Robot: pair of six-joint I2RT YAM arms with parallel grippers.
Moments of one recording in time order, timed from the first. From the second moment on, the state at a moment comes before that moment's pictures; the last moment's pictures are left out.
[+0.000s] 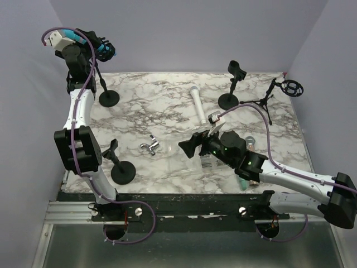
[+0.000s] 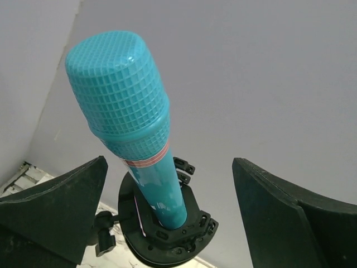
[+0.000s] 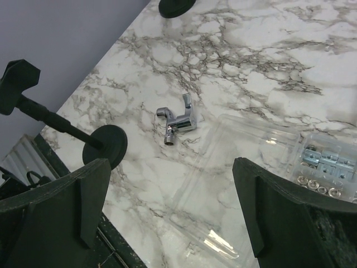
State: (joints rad) left arm 0.20 1.80 1.65 0.35 -0.10 -0.64; right arm 1.00 1.09 0.71 0.19 0.21 0.42
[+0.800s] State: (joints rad) left arm 0.21 1.87 1.77 0.43 -0.17 -0.59; right arm 0.99 1.02 0.75 0.14 0.29 0.42
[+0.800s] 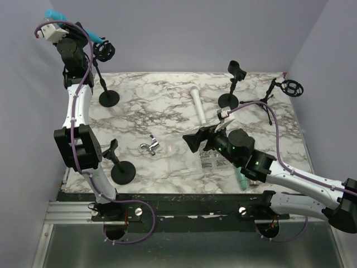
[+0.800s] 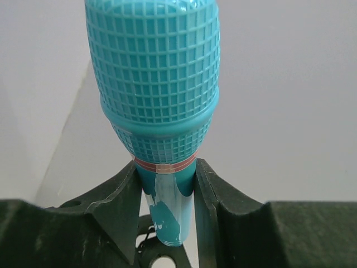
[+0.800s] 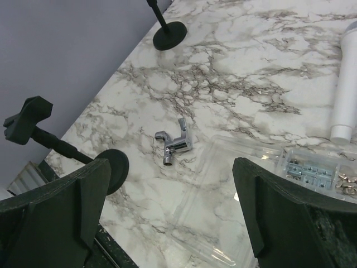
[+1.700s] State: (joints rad) left arm -0.18 1.52 1.62 -0.10 0.07 -0.39; right arm 0.99 0.72 0.73 0.00 0.33 0.60
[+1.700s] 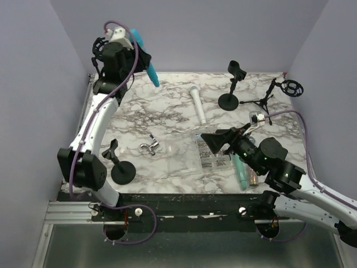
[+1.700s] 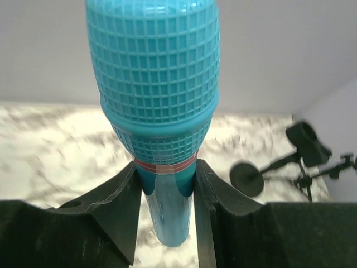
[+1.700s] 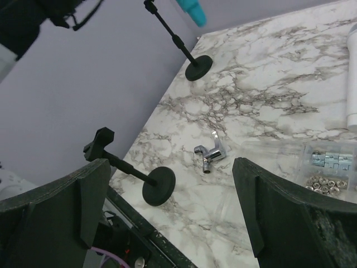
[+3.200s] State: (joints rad) left arm -0.38 2.41 2.18 -0.61 0.36 -0.67; right arm 0.99 0.45 0.67 -0.23 0.44 0.69
